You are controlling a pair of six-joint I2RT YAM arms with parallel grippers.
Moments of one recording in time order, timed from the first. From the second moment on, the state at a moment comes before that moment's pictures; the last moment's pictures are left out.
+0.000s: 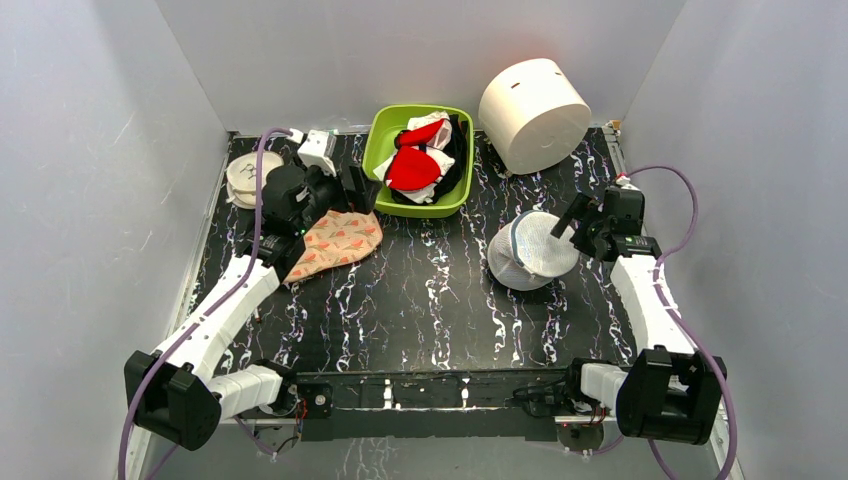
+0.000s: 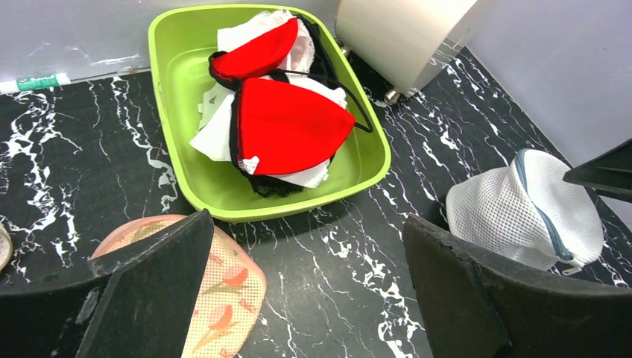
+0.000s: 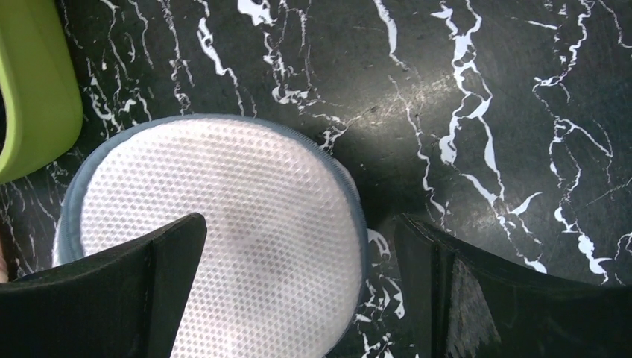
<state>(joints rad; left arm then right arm) -0.37 1.14 0.96 -0.01 0.13 -0.20 -0.11 1.13 0.84 -0.47 -0.04 0.41</state>
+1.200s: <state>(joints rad) -0.61 1.23 0.79 0.28 0.51 -0.16 0.30 1.25 0.72 -0.24 -0.47 0.29</state>
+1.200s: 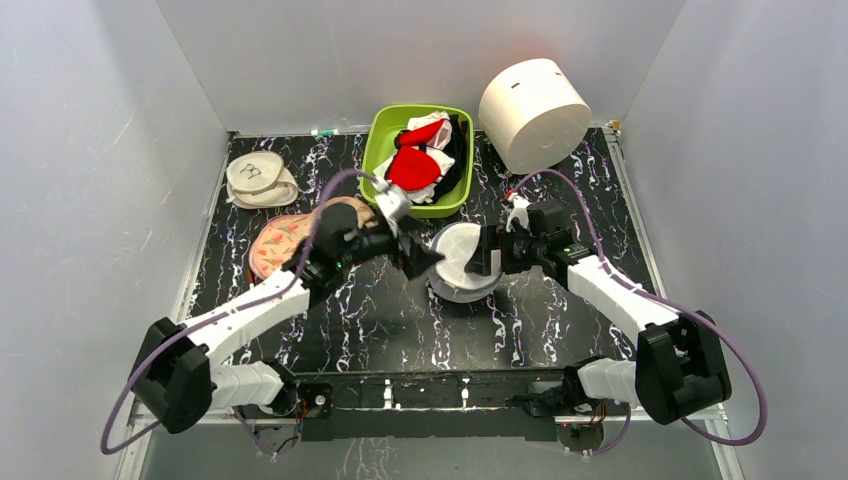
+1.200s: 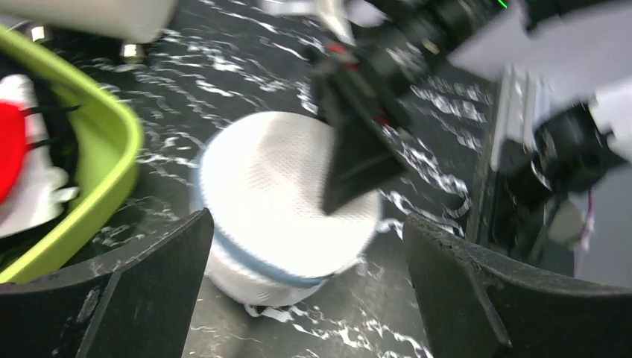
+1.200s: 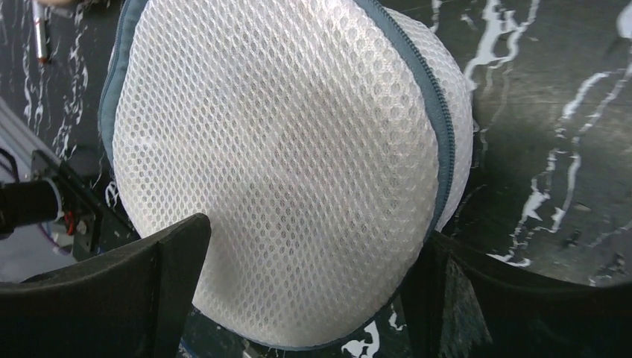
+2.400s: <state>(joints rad) -1.02 1.18 0.59 0.03 0.08 0.78 0.47 1.36 0.82 -0.27 -0.56 0.27</state>
